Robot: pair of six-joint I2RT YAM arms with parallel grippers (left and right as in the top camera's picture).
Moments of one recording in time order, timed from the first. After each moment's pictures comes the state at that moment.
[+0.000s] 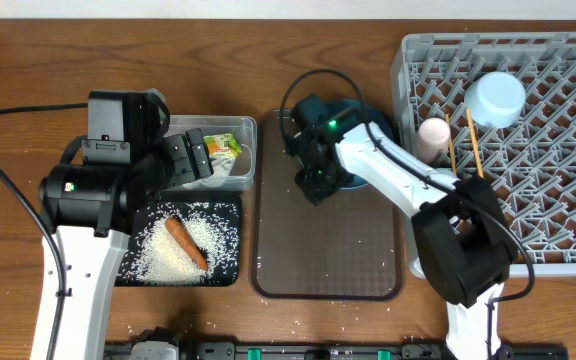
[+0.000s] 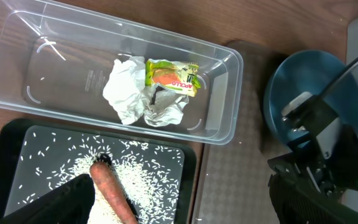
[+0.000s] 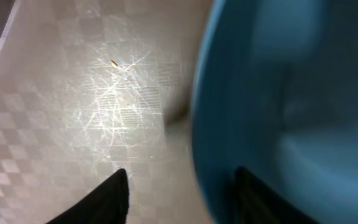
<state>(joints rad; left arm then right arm) -0.08 1.22 1.35 -1.11 0.07 -0.33 0.62 2.08 1.56 -0.98 -0.11 -0.06</state>
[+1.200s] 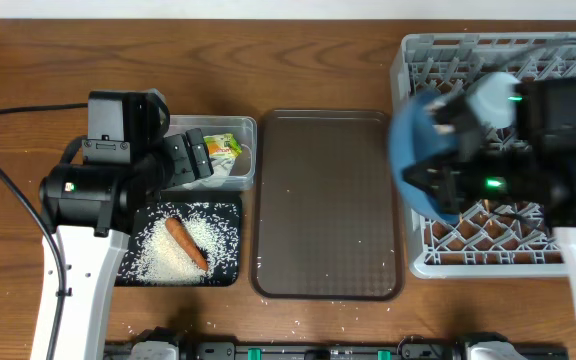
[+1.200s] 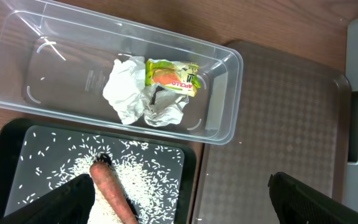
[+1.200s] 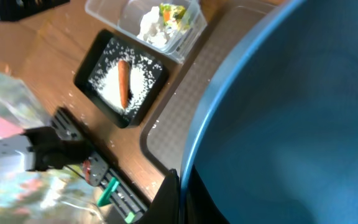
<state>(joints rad) -0.08 1.22 1.35 -1.11 0.07 -0.33 0.08 1.29 1.57 -1.40 -0.70 -0.17</state>
